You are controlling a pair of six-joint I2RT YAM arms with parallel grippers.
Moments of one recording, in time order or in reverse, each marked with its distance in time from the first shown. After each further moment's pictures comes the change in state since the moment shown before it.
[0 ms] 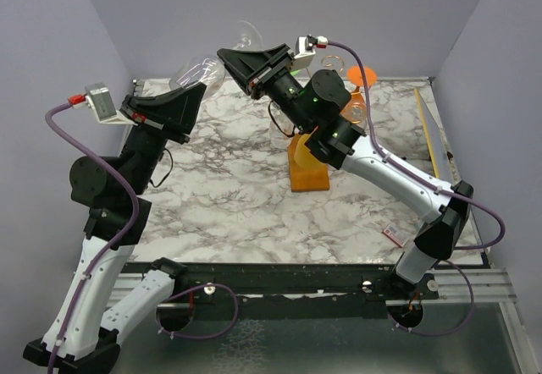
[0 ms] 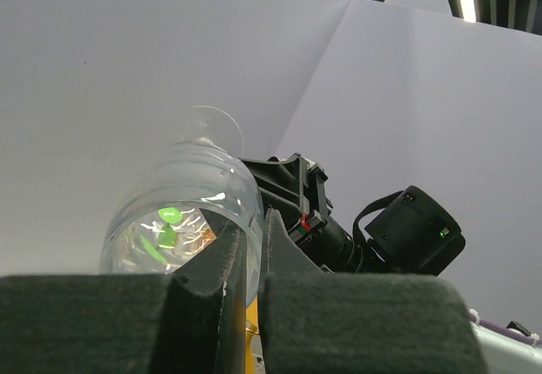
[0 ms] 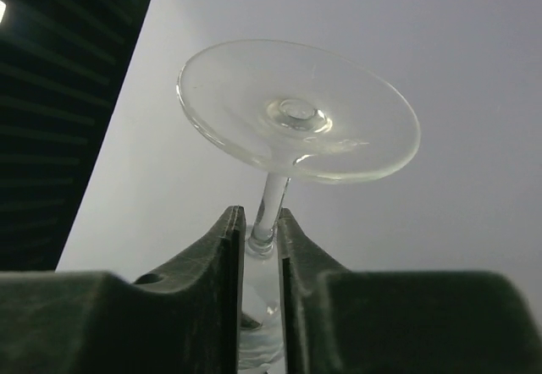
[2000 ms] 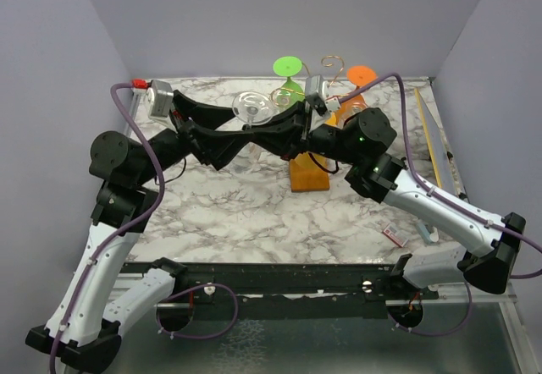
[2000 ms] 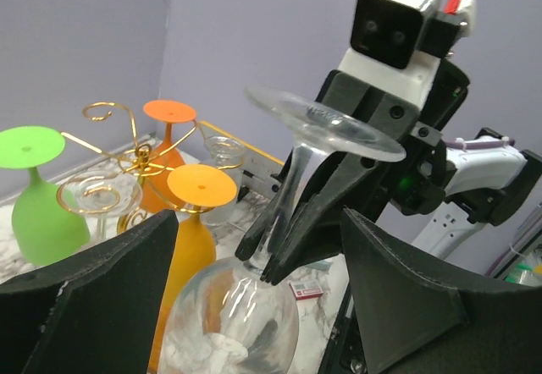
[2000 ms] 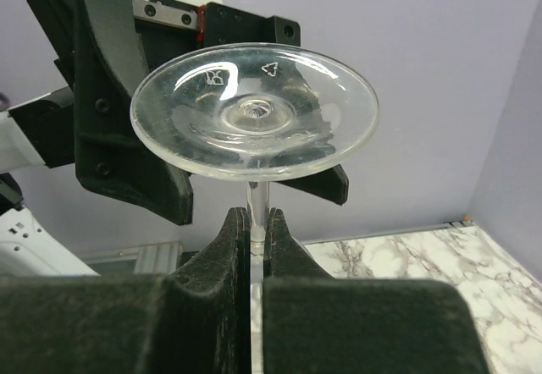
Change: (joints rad) left arm -0.003 0.070 0.021 -0.179 0.484 0.122; right arm 0.005 -0.360 -0.442 0.071 -0.573 -1.167
